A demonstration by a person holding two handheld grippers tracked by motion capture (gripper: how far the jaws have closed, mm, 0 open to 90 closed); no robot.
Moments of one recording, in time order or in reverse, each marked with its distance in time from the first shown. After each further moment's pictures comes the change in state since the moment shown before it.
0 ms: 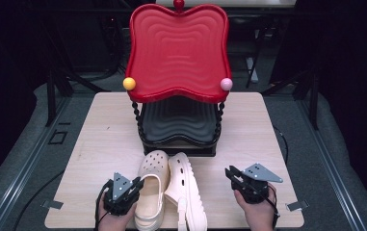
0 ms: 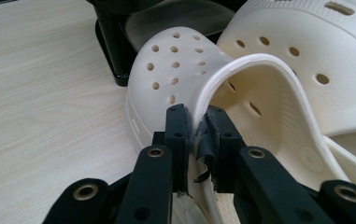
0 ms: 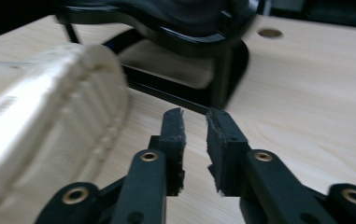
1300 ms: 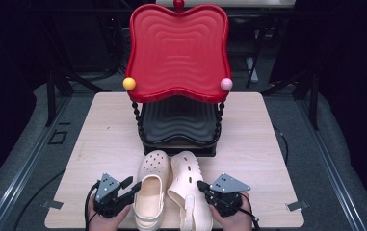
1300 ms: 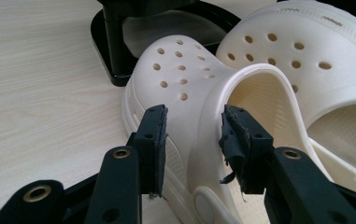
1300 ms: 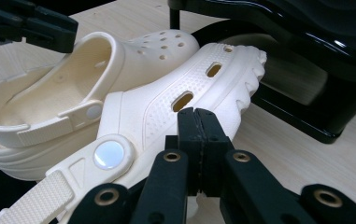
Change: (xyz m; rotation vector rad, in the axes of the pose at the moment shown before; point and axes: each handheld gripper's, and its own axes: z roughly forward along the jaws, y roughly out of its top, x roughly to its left) left arm 0.020 -0.008 -0.013 -0.052 -0.079 -0.090; right arm 0.070 0.006 0.011 0.055 0.205 -0.144
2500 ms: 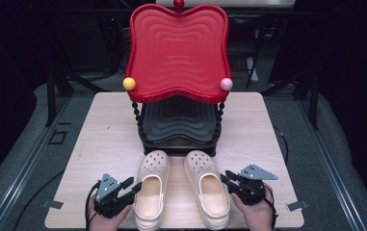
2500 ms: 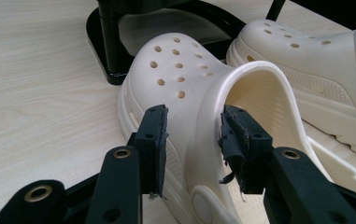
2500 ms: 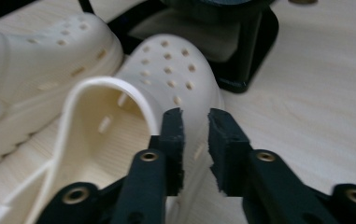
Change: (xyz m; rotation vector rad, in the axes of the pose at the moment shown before) left arm 0.000 -0.001 0.002 0.007 -0.013 0.000; right arm -0.064 -0.021 -0.017 0.015 -0.114 0.160
